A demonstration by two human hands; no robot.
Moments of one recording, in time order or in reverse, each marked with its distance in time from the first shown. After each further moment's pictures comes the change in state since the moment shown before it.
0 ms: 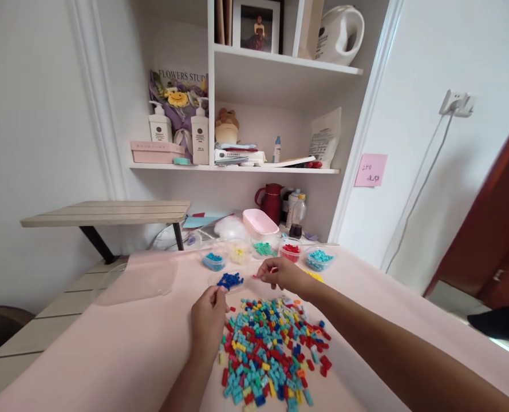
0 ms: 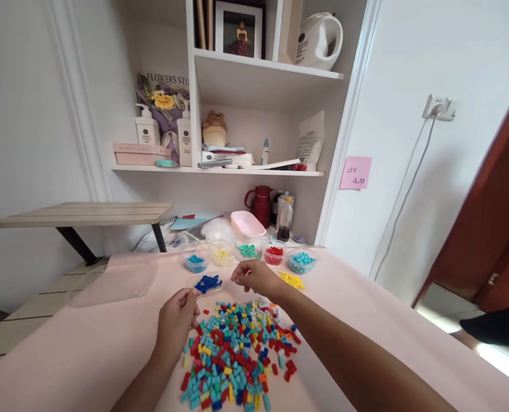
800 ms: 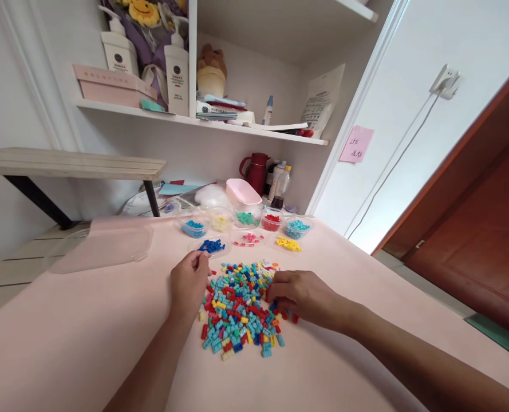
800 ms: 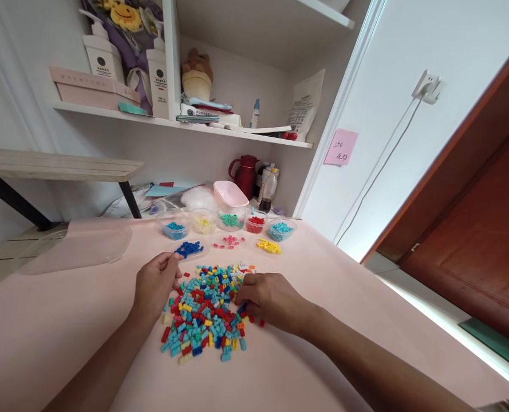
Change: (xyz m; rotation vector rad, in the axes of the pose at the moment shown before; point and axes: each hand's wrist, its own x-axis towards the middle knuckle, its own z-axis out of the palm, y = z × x) left_hand 0.000 0.000 0.003 -0.081 -0.037 -0.039; right_hand -0.111 0.019 -0.005 -0.875 -0.215 -0.312
